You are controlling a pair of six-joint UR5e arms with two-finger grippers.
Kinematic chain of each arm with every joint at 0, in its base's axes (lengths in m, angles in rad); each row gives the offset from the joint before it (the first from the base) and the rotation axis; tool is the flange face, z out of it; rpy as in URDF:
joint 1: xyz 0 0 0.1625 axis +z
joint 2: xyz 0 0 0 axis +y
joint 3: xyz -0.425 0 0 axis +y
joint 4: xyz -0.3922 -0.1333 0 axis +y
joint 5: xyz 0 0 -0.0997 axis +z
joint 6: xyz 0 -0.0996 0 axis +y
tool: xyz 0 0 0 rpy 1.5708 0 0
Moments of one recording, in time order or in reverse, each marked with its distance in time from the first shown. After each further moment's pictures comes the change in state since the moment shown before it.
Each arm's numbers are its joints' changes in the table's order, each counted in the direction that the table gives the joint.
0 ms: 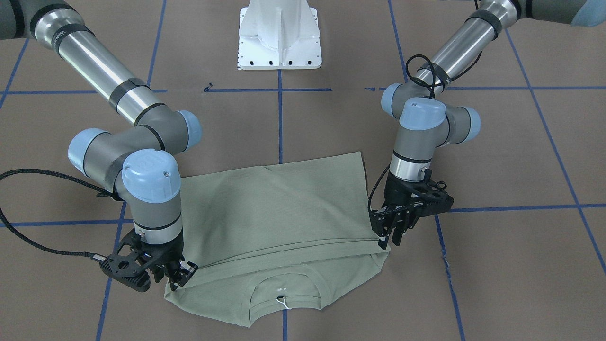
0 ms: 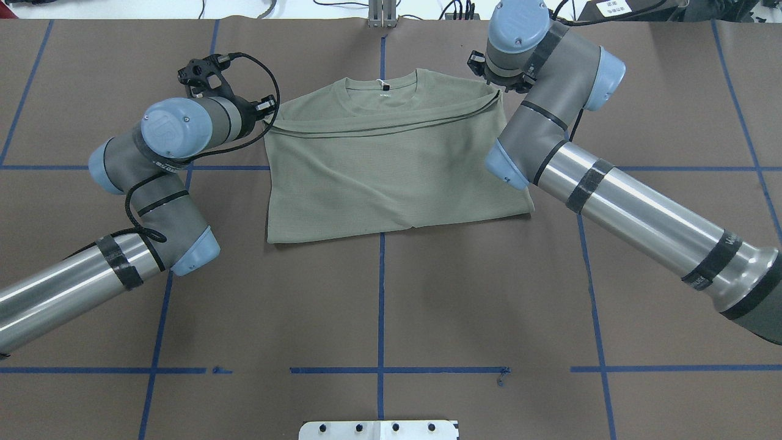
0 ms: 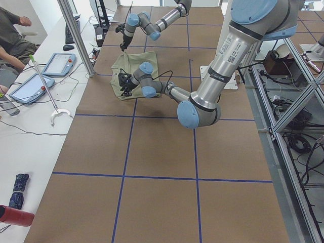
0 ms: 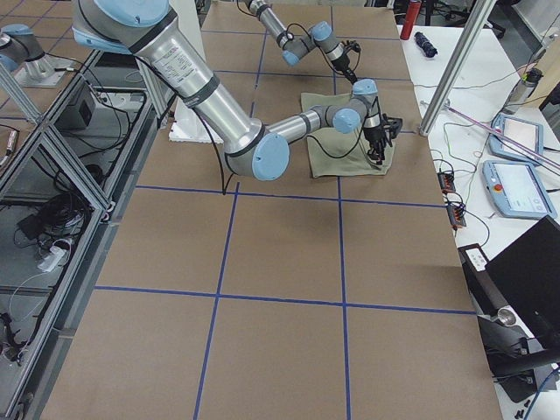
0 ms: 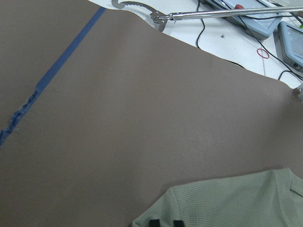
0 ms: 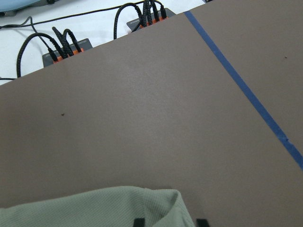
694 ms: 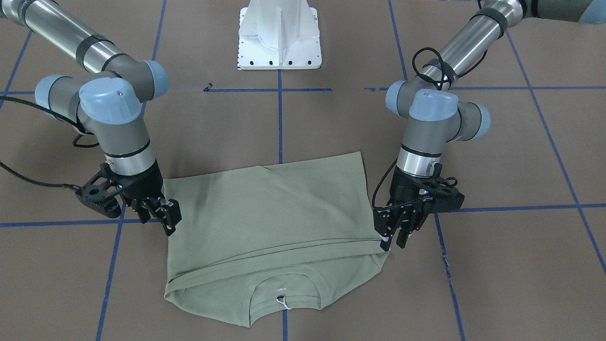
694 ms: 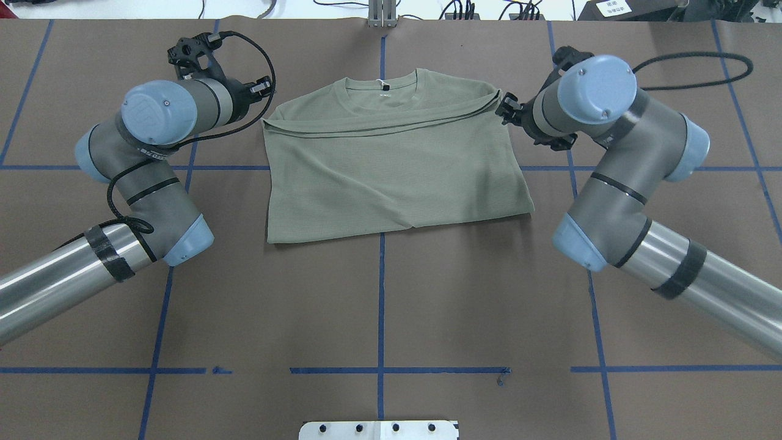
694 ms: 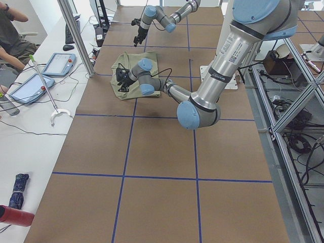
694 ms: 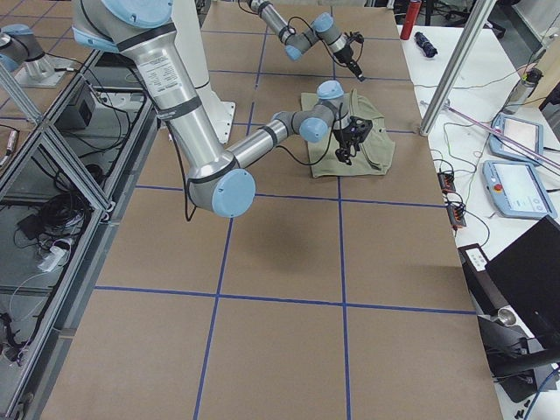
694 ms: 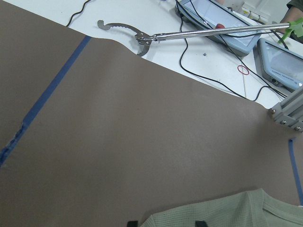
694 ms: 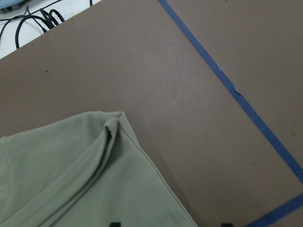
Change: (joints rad) left arm -0.027 -0.009 0.057 0.019 0.010 -0.028; right arm -0.088 0.373 -0.496 -0.002 -0.031 -0.220
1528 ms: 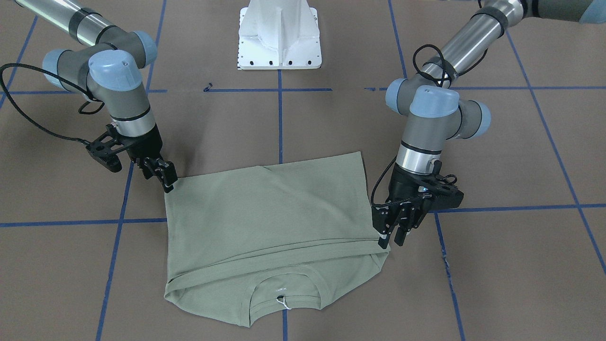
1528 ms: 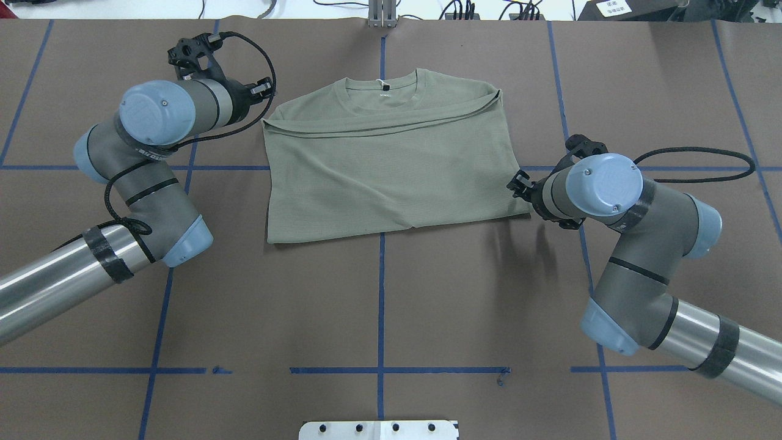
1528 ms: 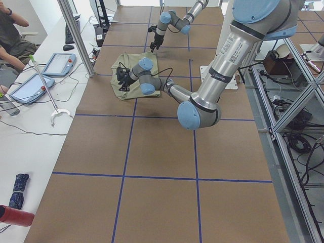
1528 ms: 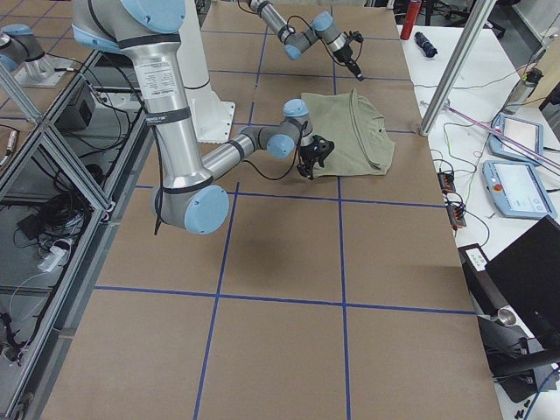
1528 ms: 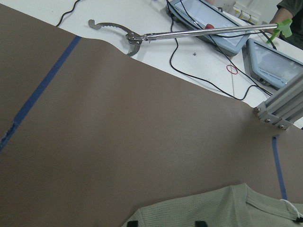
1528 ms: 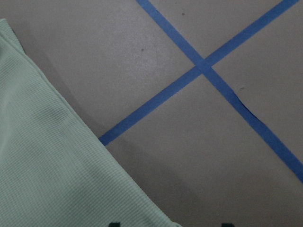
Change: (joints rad) left arm 0.001 -0.004 0.008 -0.001 0.012 -0.001; right arm -0.144 0.159 -0.099 -0.001 0.040 -0.151
